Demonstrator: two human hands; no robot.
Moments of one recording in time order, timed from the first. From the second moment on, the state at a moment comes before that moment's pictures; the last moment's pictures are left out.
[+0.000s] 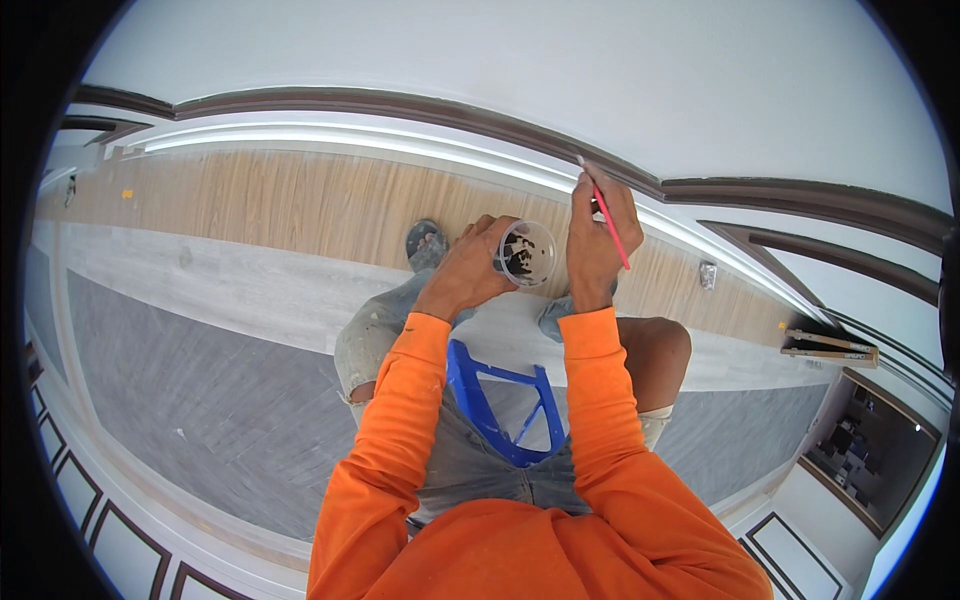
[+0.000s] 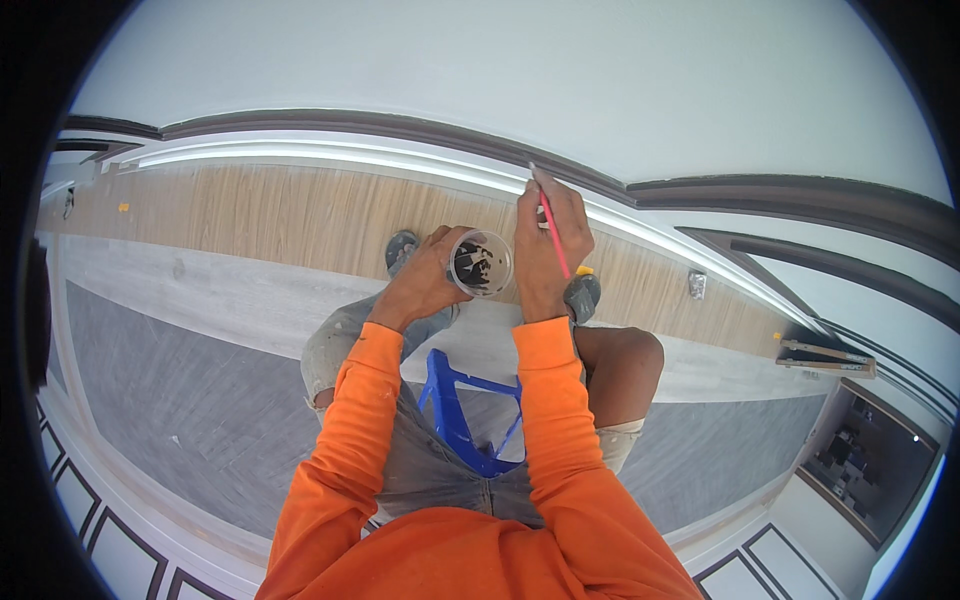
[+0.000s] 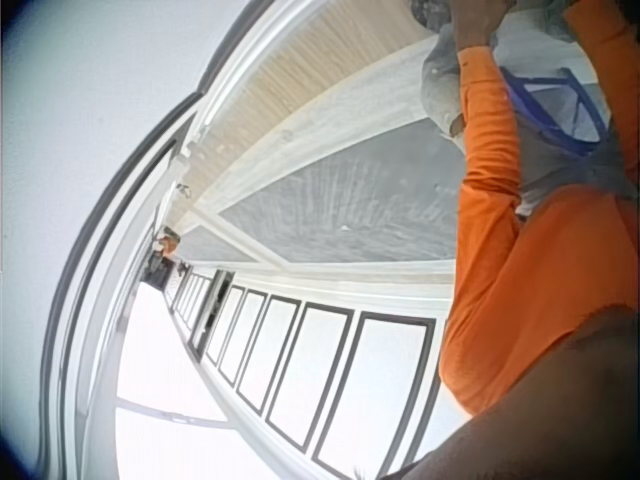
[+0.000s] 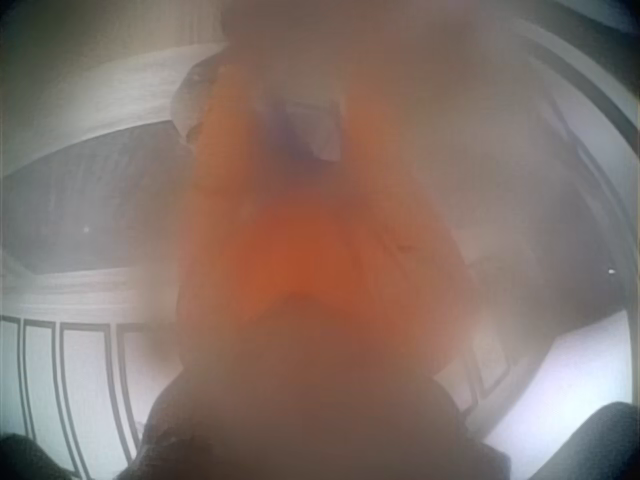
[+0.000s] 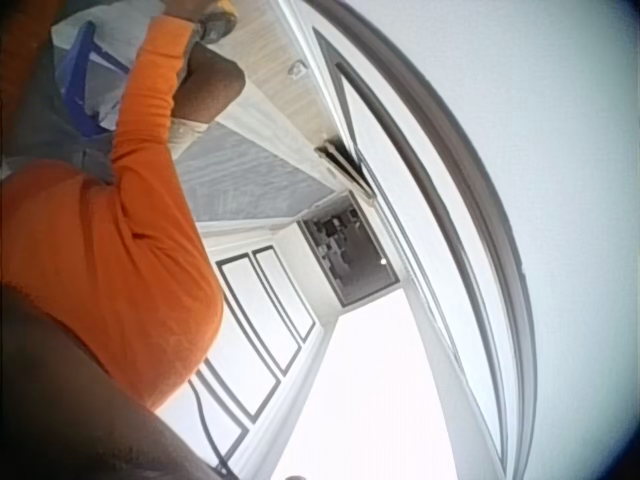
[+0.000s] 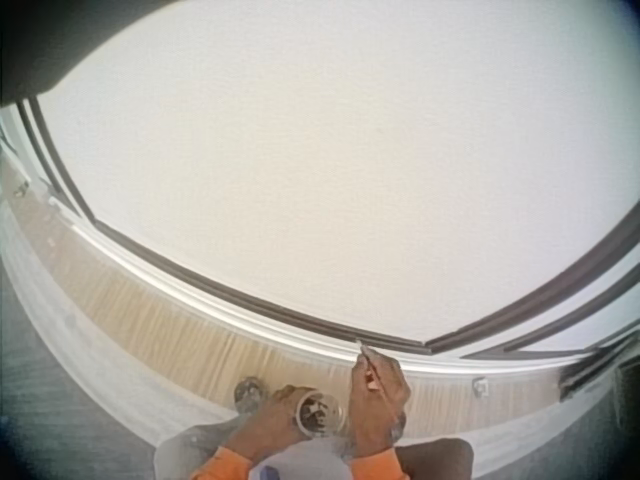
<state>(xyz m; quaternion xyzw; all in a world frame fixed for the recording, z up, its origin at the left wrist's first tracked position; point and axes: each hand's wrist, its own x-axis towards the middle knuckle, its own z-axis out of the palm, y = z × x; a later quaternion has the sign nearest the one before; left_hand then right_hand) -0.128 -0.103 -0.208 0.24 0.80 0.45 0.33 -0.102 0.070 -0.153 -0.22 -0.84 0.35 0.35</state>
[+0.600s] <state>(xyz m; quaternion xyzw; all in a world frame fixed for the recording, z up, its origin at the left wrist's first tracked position) -0.128 -0.105 -0.208 0.24 0.80 0.44 0.33 -0.122 0.064 -0.151 -0.18 -0.84 0.40 0.31</state>
